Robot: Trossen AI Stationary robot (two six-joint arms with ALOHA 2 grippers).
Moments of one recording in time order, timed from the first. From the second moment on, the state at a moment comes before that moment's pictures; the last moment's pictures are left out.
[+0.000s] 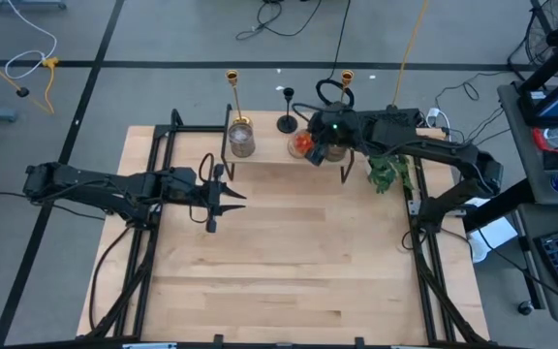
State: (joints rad) left arm 0.01 0.94 0.58 0.05 0.02 0.30; right arm -0.39 1.49 1.34 -0.45 0.26 -0.12
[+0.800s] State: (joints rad) left arm 0.01 0.94 0.58 0.04 0.02 0.27; right arm -0.44 1.53 1.27 -0.27 0.10 -0.24
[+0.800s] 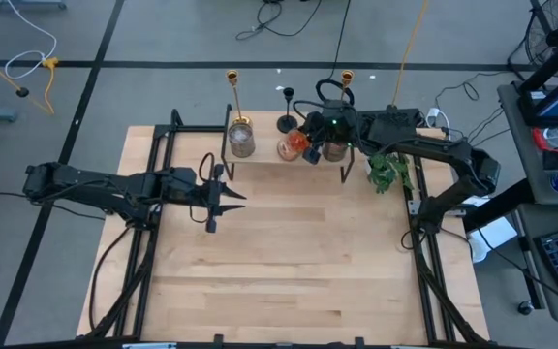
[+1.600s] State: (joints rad) left arm 0.01 0.94 0.58 0.03 0.02 0.25; right arm -0.45 1.54 1.27 -0.20 0.10 -0.27
